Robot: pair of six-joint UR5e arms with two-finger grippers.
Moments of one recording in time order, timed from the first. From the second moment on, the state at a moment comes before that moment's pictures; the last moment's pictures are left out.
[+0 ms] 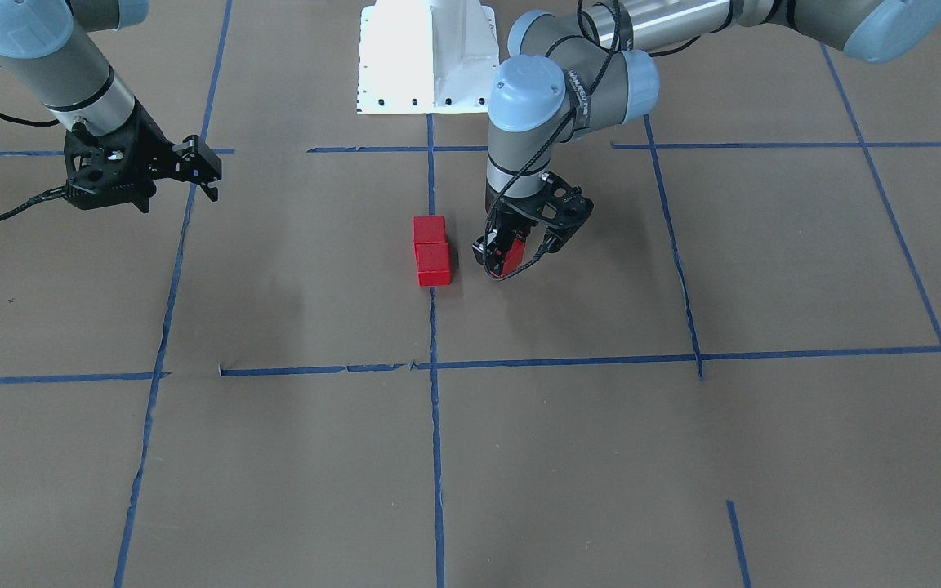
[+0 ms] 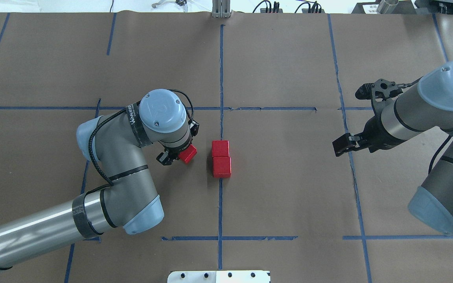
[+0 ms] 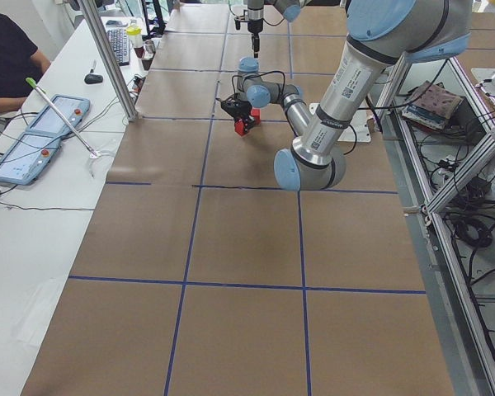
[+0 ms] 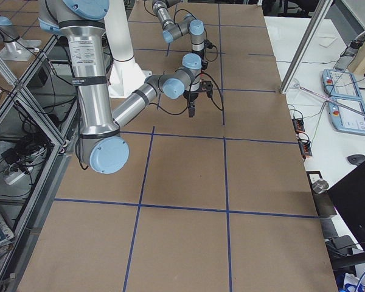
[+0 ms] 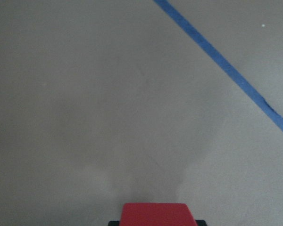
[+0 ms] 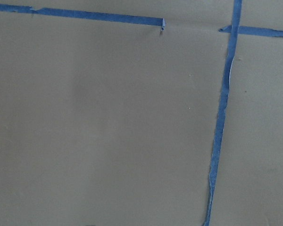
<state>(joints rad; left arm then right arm) -0.50 -2.28 -1.59 -1.57 -1.81 -2.19 0.75 -1.43 2.07 -1.51 2.10 0.90</state>
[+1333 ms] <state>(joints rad) -0.51 -2.33 -1.53 -1.55 -1.84 -2.72 0.76 -1.43 2.09 -1.51 2.11 0.90</state>
